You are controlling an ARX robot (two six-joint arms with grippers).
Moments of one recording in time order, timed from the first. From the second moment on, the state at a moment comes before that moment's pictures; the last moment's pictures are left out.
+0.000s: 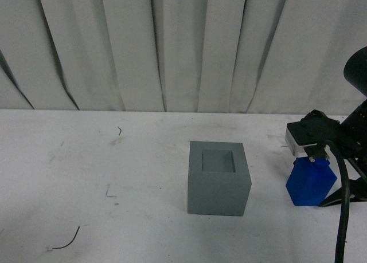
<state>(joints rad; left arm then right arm) 0.00 0.01 0.01 0.00 0.00 0.00 0.01 2.31 1.65 -0.84 -0.36 -1.66</state>
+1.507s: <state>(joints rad) 0.00 0.01 0.01 0.00 0.00 0.00 0.19 2.18 1.88 -1.12 -0.41 -1.55</state>
